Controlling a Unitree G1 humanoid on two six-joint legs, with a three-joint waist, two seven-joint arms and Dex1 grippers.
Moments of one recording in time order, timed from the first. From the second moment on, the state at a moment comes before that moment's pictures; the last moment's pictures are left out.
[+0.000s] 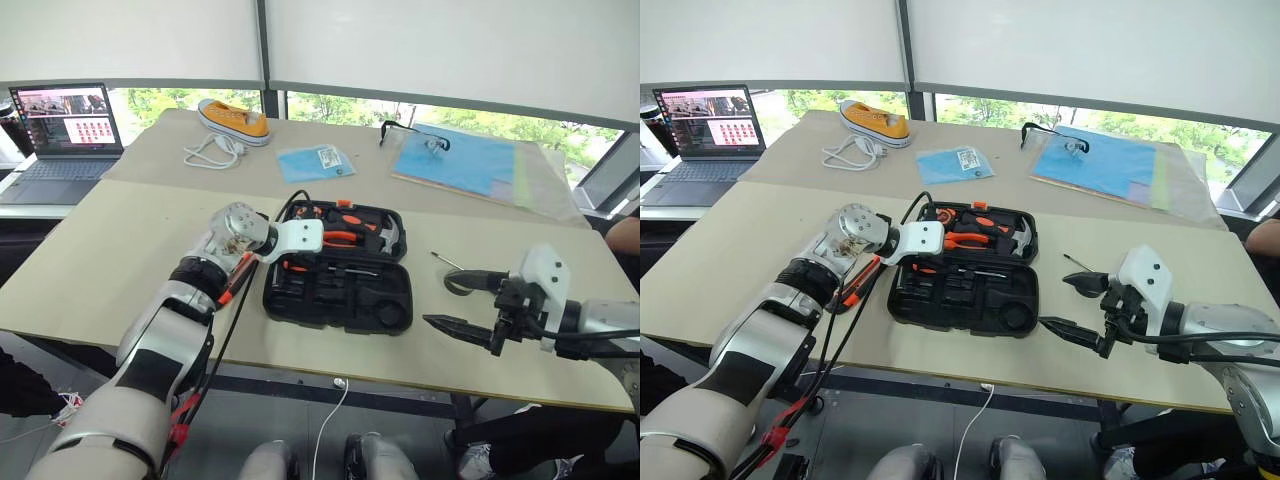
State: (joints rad) left arm -1.13 0.38 -0.34 0.95 0.16 -0.11 -1.29; right arm -0.02 -0.94 -0.32 -0.53 0.64 0.65 0.87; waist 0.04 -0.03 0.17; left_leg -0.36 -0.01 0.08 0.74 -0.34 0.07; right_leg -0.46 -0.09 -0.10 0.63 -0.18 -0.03
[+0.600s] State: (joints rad) left arm -1.02 1.05 -0.41 0.41 -0.48 0.35 -1.61; right arm 0.00 -0.96 -0.40 -0.36 0.58 0.68 0.86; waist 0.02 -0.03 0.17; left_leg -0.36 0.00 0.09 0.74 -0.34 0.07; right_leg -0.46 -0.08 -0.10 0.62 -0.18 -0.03
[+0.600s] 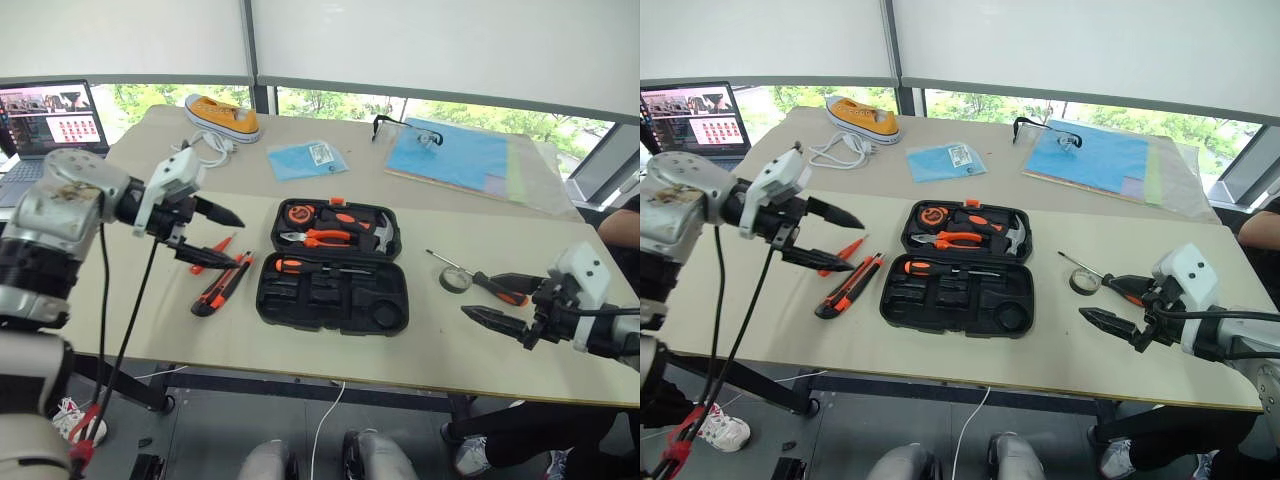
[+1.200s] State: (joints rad) left arm -0.77 1.08 -0.30 0.13 -0.51 0.36 -1.61; right arm -0.22 -0.93 -0.16 0.01 0.26 0.51 0.77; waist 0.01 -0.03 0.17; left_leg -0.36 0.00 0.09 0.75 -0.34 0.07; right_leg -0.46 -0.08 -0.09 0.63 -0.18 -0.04
